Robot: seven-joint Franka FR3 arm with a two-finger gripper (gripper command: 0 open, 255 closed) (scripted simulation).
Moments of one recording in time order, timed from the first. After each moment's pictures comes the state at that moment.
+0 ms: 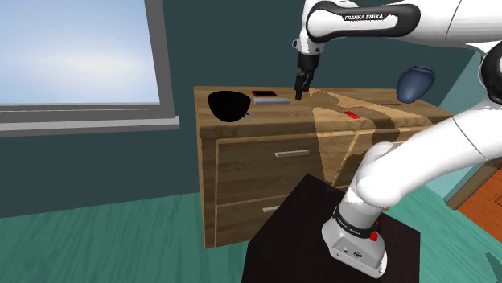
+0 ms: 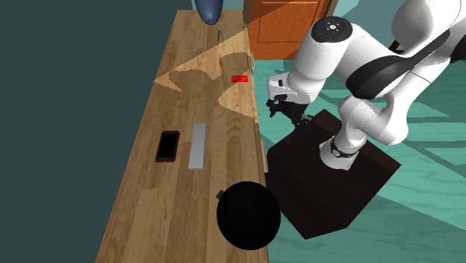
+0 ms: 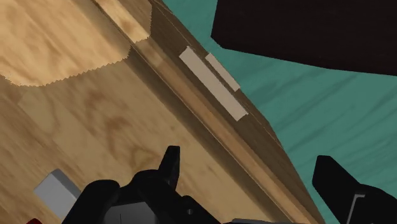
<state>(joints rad) 0.03 -0.57 -0.30 -2.24 -0.27 1.67 -0.34</state>
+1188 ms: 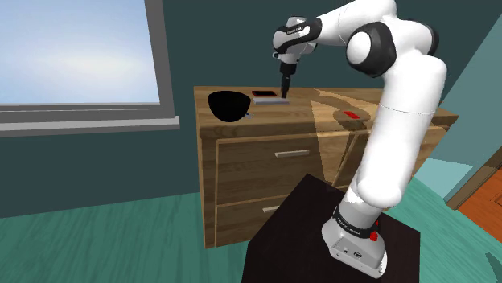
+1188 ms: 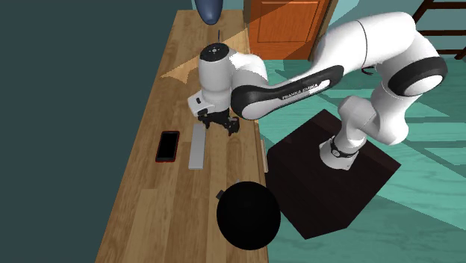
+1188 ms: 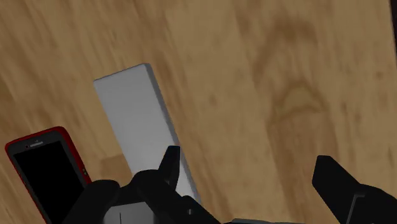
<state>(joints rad) 0.05 0.15 -0.64 -1.76 0.06 1.91 -1.17</state>
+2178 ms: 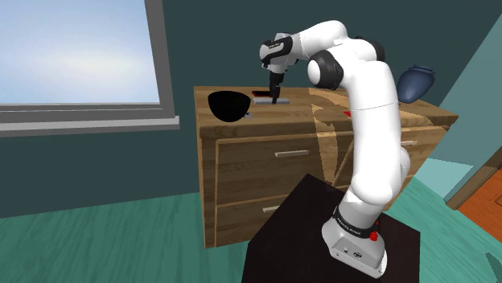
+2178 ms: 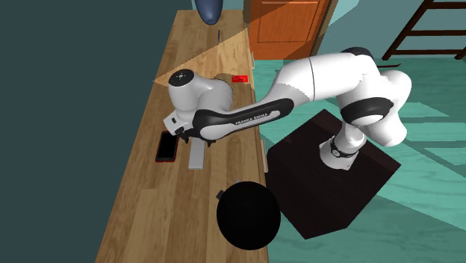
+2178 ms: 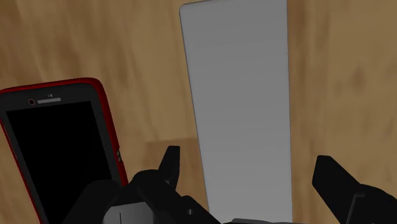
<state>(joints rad) -0.11 0.52 -0.56 -1.45 0.28 1.91 -1.46</state>
